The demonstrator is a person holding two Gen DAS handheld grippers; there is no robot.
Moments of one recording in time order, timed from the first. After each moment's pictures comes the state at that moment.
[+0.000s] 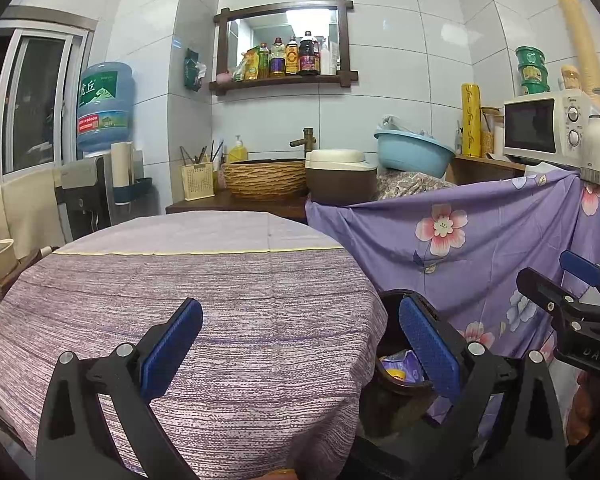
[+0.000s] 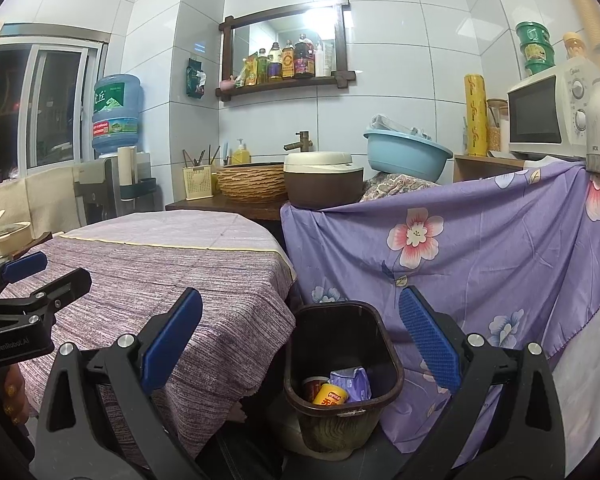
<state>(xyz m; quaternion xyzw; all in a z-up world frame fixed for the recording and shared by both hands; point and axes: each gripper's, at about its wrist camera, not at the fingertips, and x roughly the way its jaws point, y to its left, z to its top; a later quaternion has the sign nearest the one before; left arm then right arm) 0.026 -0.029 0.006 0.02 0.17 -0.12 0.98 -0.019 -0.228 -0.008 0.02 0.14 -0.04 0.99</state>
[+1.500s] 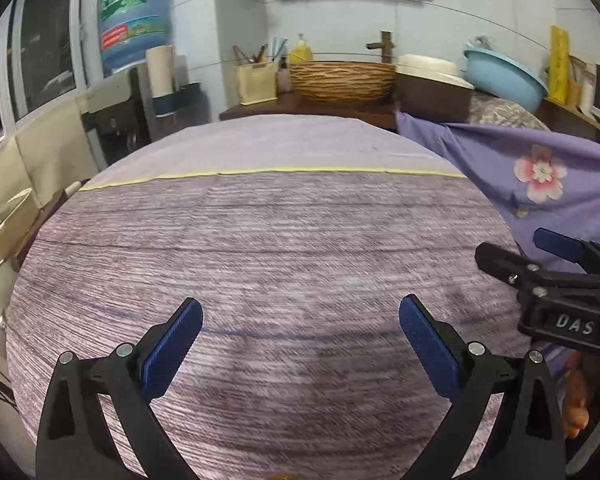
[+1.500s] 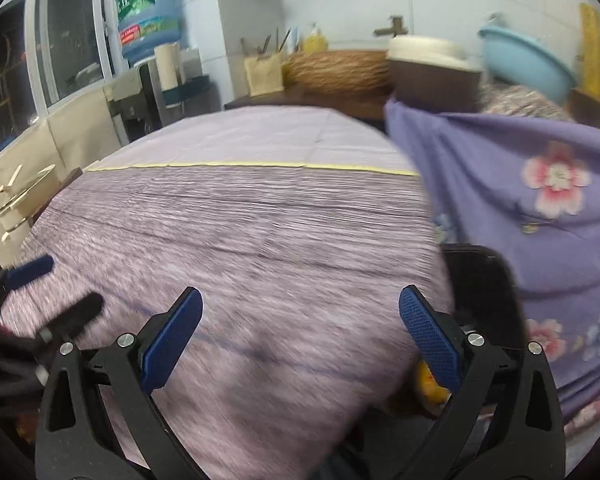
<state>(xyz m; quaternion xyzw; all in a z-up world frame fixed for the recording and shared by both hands) 0.163 0.080 -0.029 0.03 0.34 -0.03 0.94 0.194 -0.100 -0.051 0.04 0.35 0.07 0.93</state>
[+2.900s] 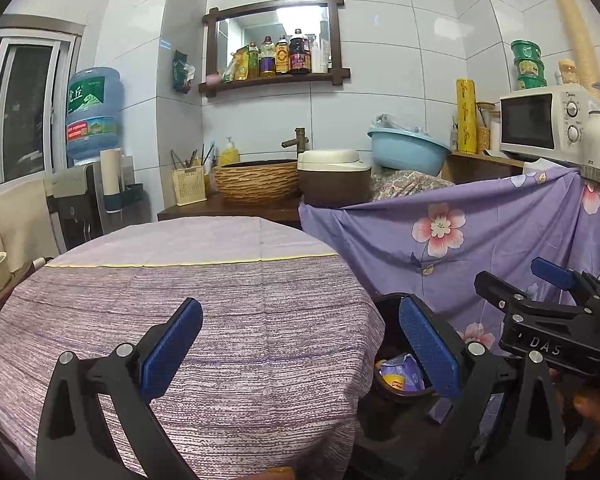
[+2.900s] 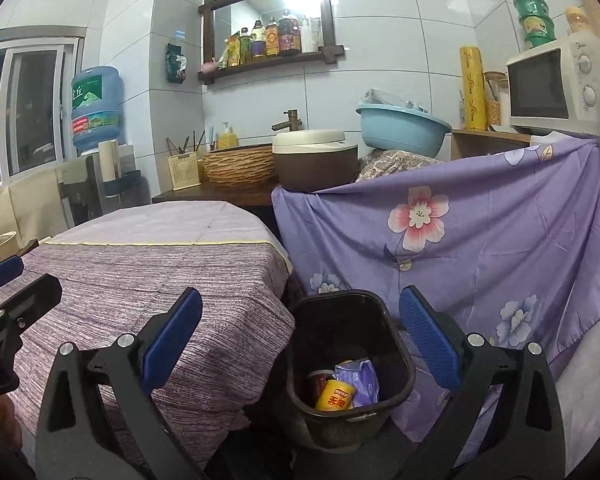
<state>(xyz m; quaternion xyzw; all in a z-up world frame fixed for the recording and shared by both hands) 0.044 -0.029 0.010 0.04 0.17 -0.14 0.97 0.029 -0.220 -0.021 0.05 0.18 -0.07 0.98</state>
